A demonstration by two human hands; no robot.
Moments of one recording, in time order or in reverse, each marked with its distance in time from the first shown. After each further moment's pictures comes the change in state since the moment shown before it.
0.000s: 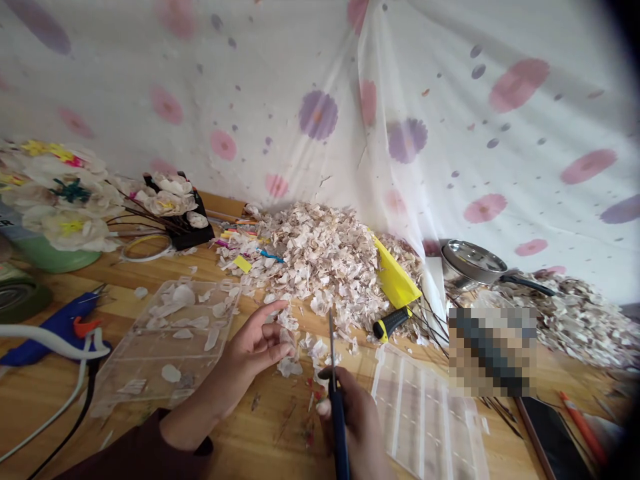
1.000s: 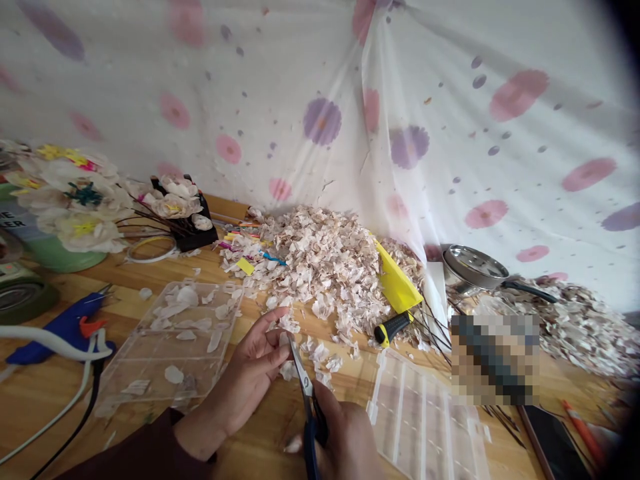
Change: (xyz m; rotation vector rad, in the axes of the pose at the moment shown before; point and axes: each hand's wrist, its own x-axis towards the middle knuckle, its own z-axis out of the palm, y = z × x) left_hand -0.005 -0.002 0.014 -0.393 0.062 -0.021; right_hand -0.001 0.001 0.002 -0.687 -0.159 -0.195
